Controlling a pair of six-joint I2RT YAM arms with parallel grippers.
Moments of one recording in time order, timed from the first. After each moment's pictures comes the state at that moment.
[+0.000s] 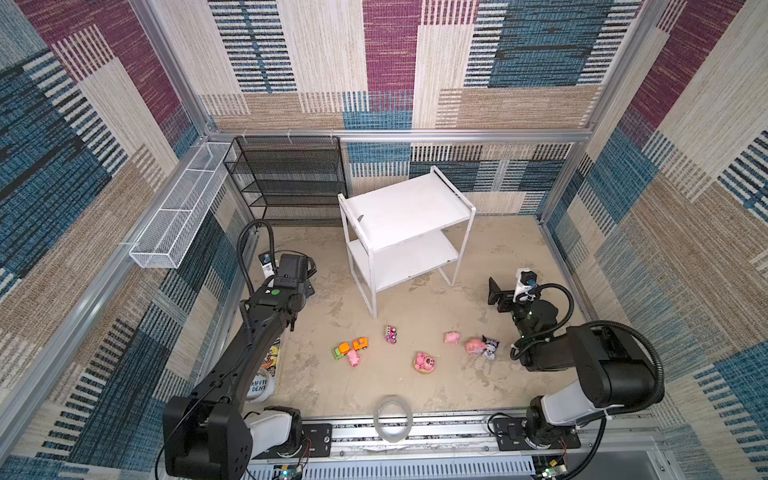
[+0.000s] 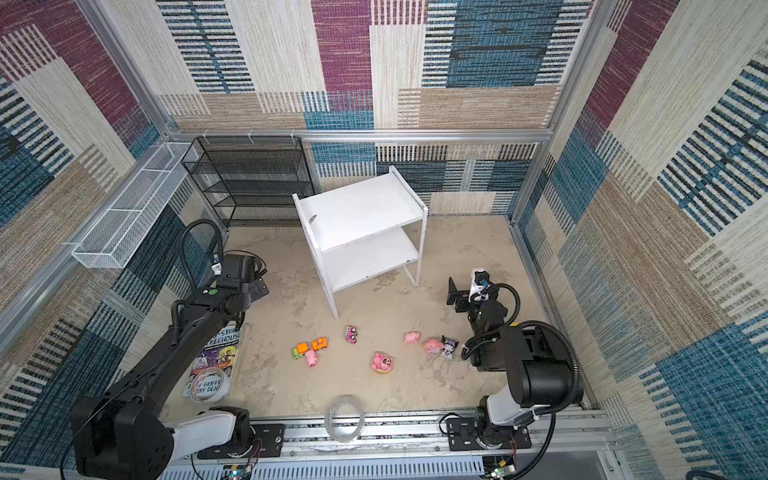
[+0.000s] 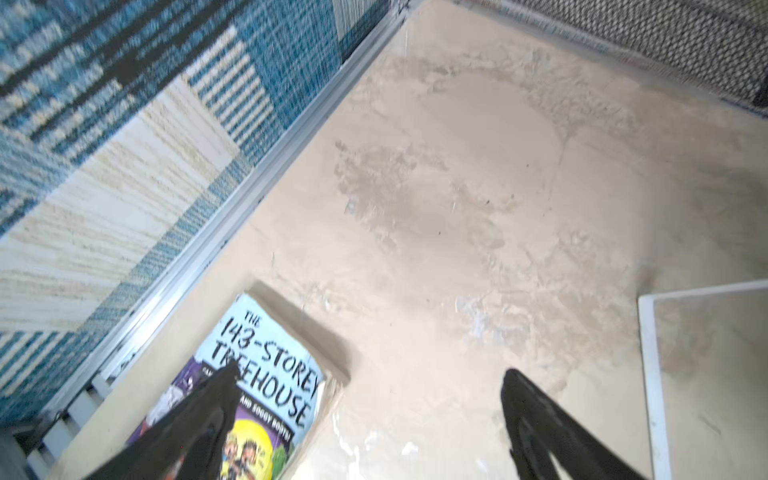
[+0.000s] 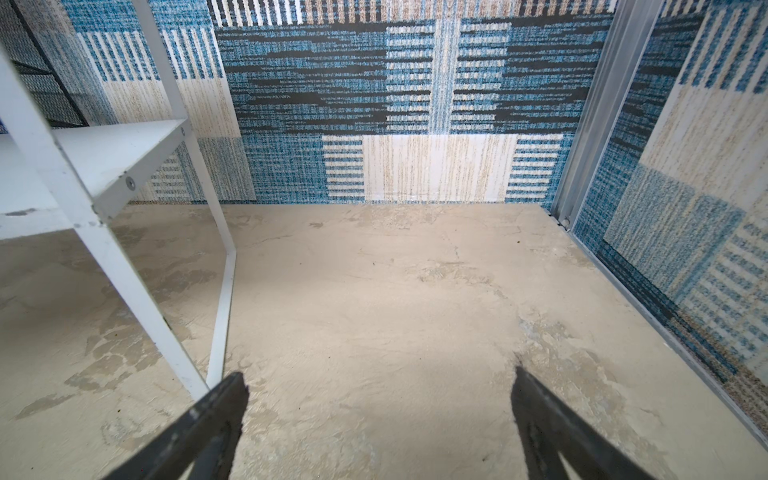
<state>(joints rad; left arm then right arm) -0.15 1.22 0.99 -0.73 -0.53 -0.58 -0.02 1.53 0.22 1.23 -0.08 0.01</state>
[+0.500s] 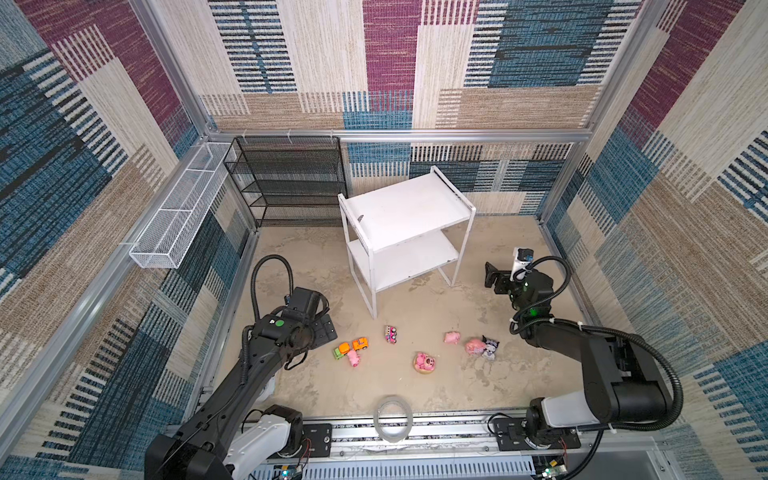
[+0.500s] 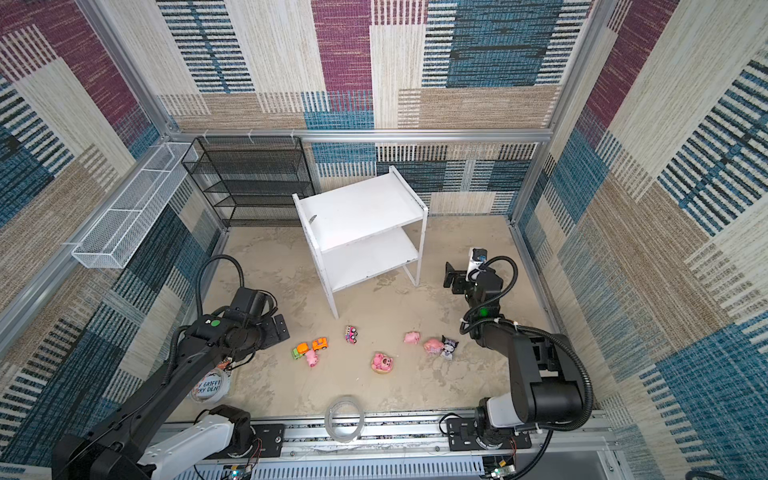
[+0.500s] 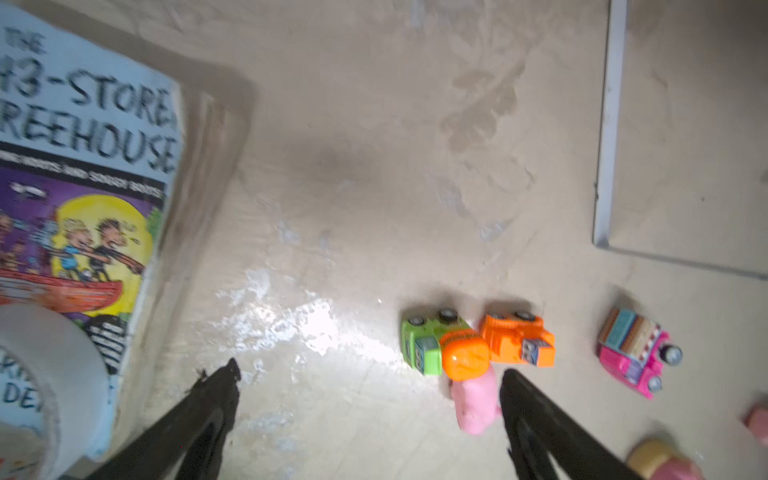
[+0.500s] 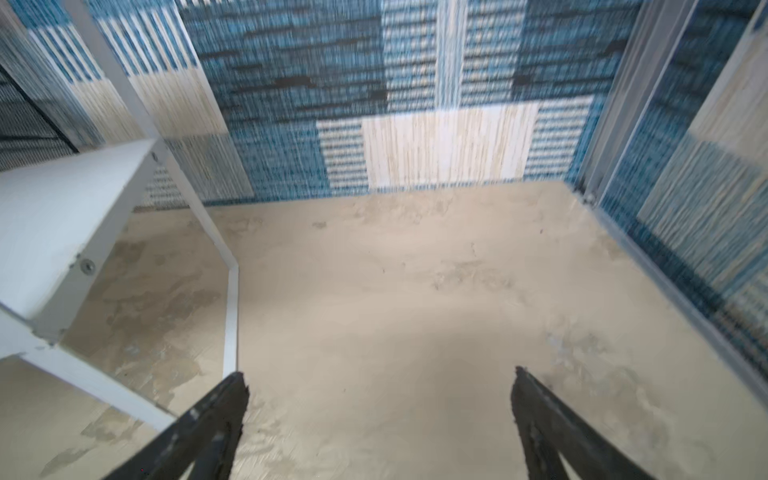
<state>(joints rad) -0.31 1.03 0.77 -0.94 -0.10 -0.71 0.04 1.43 0.52 0.65 -0.04 0.10</state>
